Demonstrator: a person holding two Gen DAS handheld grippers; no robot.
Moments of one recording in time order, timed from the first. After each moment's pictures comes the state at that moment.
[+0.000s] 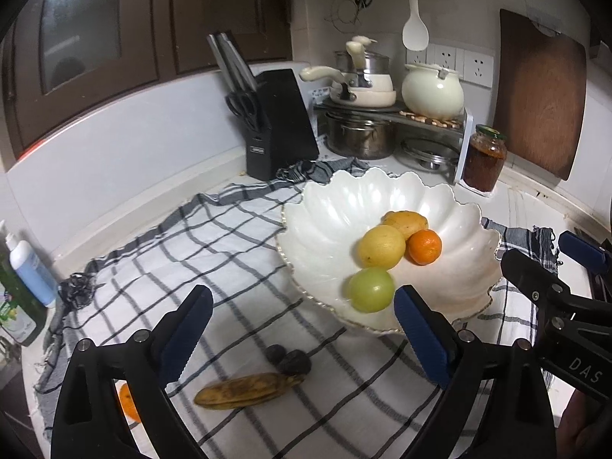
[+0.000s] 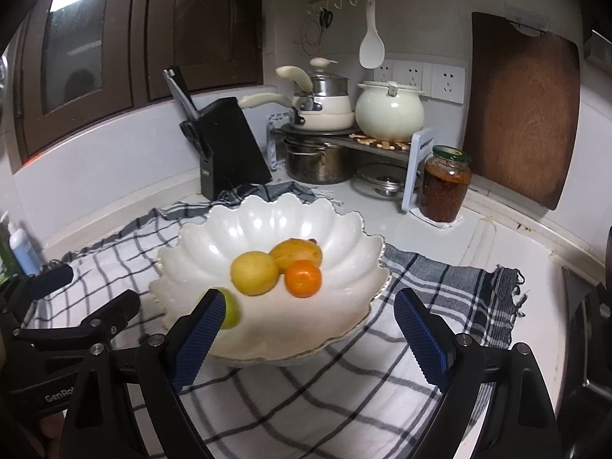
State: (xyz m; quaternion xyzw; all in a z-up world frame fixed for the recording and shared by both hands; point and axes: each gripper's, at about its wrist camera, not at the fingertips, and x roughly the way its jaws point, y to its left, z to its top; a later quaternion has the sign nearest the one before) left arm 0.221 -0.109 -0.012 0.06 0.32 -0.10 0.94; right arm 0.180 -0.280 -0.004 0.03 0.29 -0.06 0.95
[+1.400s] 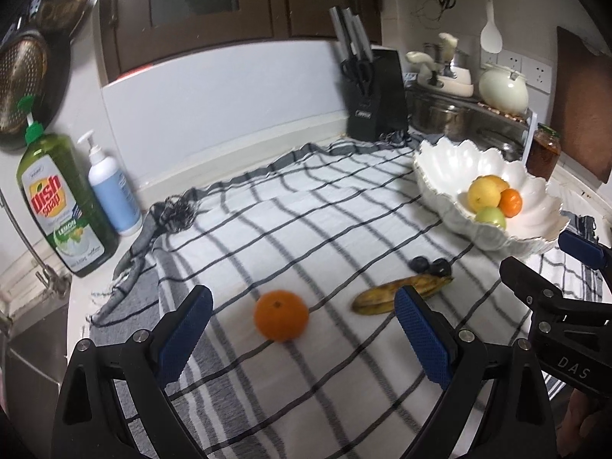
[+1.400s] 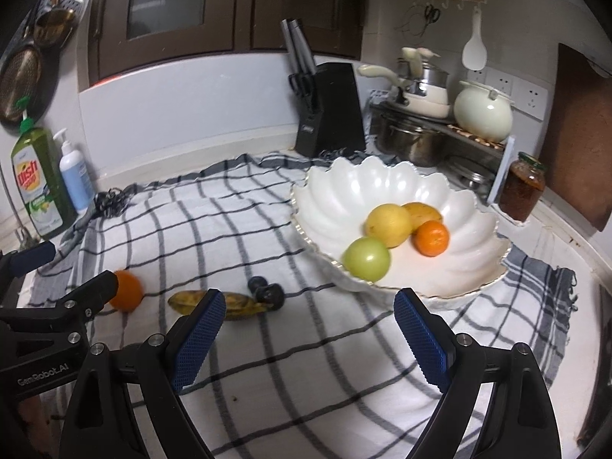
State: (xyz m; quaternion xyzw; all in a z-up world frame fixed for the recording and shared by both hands) left arm 0.162 0.030 -0.050 0.03 0.35 0.00 0.94; right arm 0.162 -0.149 -0.044 -0.04 0.33 0.03 0.94
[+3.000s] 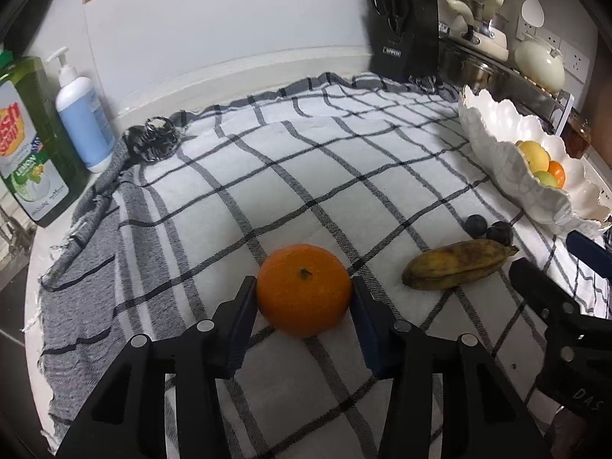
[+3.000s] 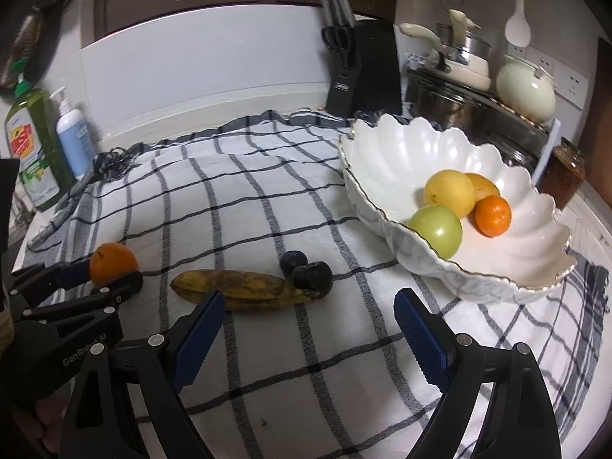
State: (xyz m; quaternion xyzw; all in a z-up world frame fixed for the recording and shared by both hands) left arm 0.205 0.051 -0.113 -0.01 0.43 0.01 0.90; right arm 0.197 -0.117 -0.092 -0.05 0.38 0.07 0.92
